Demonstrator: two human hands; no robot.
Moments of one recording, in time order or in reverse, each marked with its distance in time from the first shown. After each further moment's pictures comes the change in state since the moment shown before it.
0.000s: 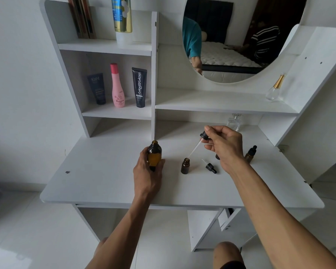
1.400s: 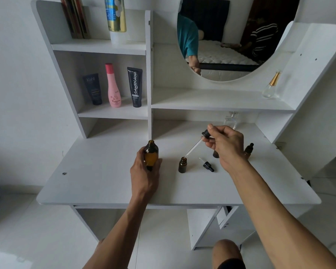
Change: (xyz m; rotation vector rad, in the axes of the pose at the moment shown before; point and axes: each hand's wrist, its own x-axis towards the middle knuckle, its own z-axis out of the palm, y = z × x) left_hand -0.001 0.001 0.000 -0.005 -0.003 0.004; right_hand 0.004 0.001 -0.008 0.072 0.060 0.029
